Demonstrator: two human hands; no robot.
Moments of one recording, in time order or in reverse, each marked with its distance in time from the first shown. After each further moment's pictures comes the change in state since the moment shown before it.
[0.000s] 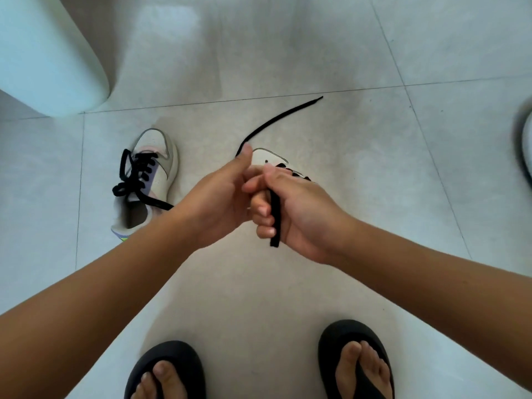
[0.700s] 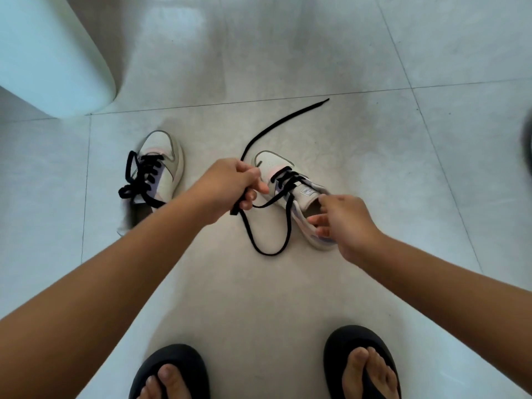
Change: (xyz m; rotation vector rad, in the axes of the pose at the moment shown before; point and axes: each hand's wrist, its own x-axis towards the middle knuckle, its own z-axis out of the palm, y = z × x) left_hand 0.037 -0.002 -0.023 0.336 0.350 -0.028; right_hand 0.032 0.032 -0.075 -0.241 0.667 0.061
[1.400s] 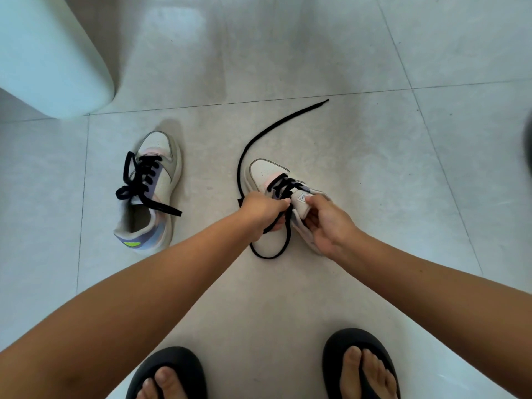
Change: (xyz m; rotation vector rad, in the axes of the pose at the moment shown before) left_hand 0.032 -0.042 0.056 -0.082 0.076 -0.294; right_hand 0.031 0.019 0.016 0.530 -0.163 0.160
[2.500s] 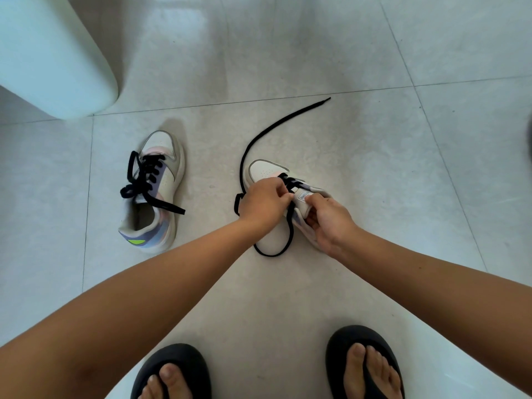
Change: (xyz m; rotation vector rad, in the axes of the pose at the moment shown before) left_hand 0.008 -0.005 -0.002 0.688 0.237 0.486; right_hand 0.008 0.007 -0.002 -0.056 0.008 -0.043
